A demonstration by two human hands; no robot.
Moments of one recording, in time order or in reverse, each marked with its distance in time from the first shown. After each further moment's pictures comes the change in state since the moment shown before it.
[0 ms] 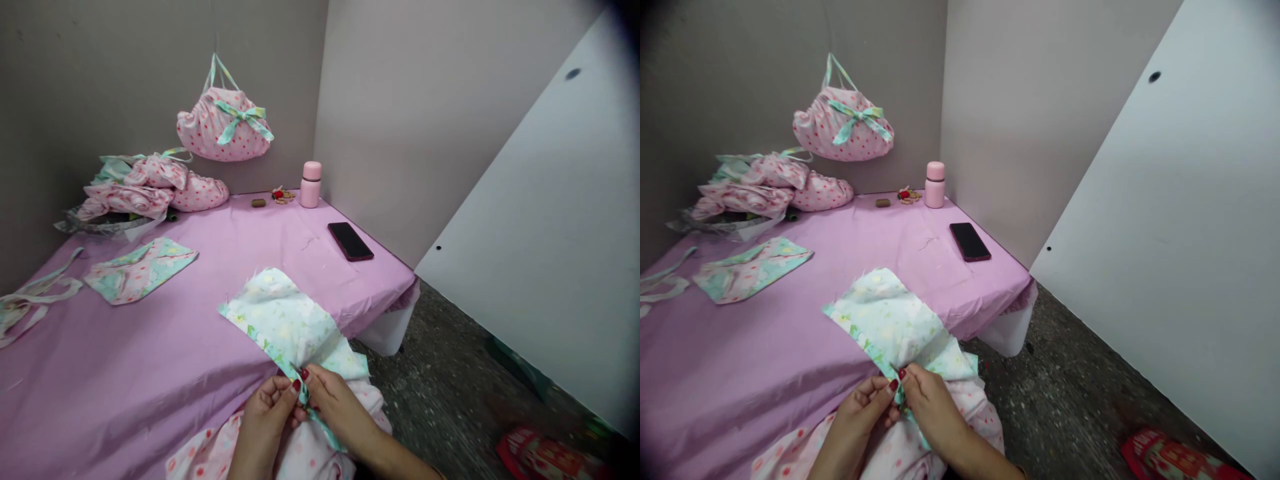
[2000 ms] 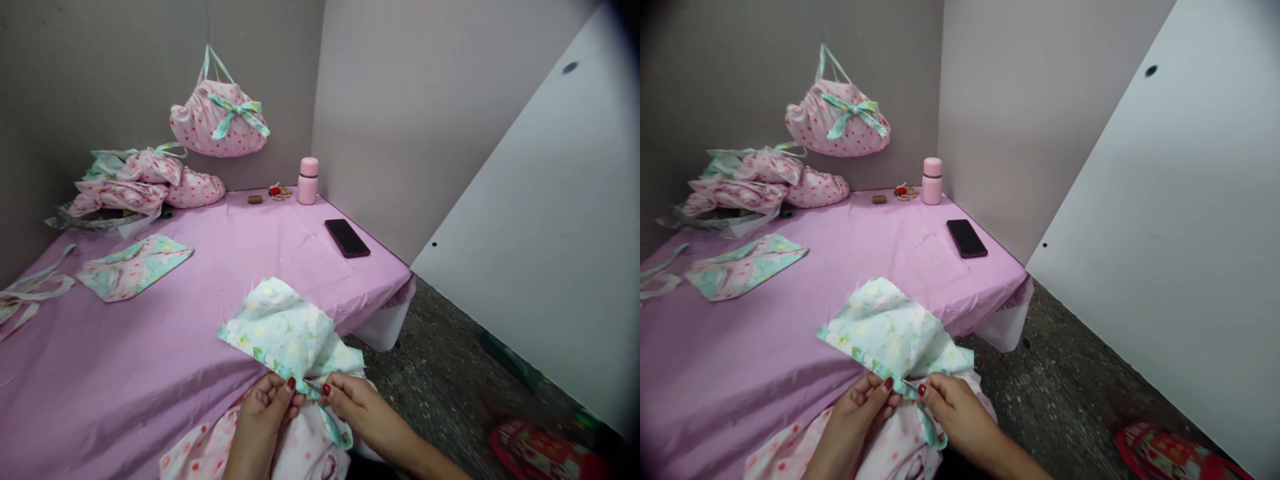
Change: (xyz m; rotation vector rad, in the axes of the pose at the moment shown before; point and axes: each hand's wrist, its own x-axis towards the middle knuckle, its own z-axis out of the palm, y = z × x) left_hand -0.004 -0.006 0.000 -0.036 0.020 -0.058; right_hand -0.028 -0.005 -0.038 -0.195 -0.085 0.059
